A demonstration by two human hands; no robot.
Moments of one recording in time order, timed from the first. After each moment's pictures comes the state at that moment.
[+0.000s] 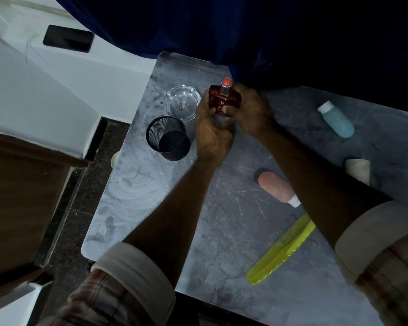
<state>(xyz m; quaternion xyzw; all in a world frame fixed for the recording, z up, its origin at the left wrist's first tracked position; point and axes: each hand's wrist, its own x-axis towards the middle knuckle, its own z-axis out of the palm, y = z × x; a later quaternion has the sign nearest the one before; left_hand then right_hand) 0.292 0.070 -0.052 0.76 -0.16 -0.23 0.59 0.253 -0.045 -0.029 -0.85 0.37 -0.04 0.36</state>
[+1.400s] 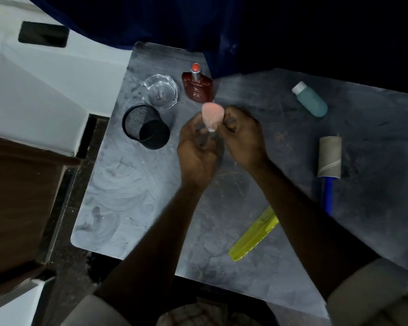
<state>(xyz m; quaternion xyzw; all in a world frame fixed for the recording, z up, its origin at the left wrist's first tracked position) 0.208 0.118 -0.030 0.76 -0.17 -0.19 0.60 0.155 0.007 -0.027 -0.82 0.39 -0.16 0.40</state>
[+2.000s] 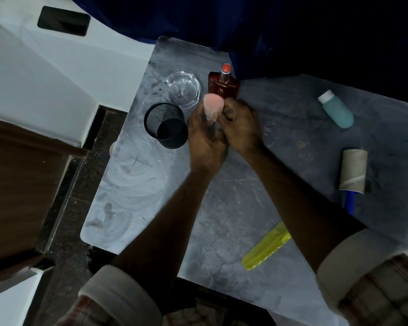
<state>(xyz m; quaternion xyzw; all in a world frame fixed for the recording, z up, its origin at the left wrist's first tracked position) 0.258 0.110 -0.068 0.73 -0.14 -0.26 0.62 0.228 0.006 -0.062 -0.84 0.38 -0.13 0.37</state>
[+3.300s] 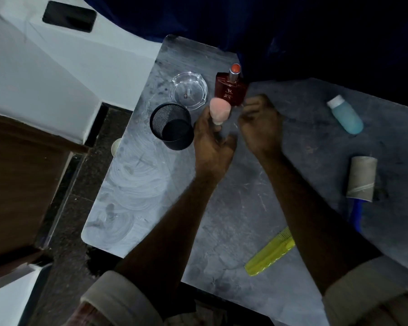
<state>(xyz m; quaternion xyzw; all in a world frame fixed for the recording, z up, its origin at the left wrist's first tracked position) 0.258 0.108 -0.072 0.74 -0.13 -0.24 0.61 0.219 -0.006 -0.053 -0.81 0.46 -0.15 0.34</state>
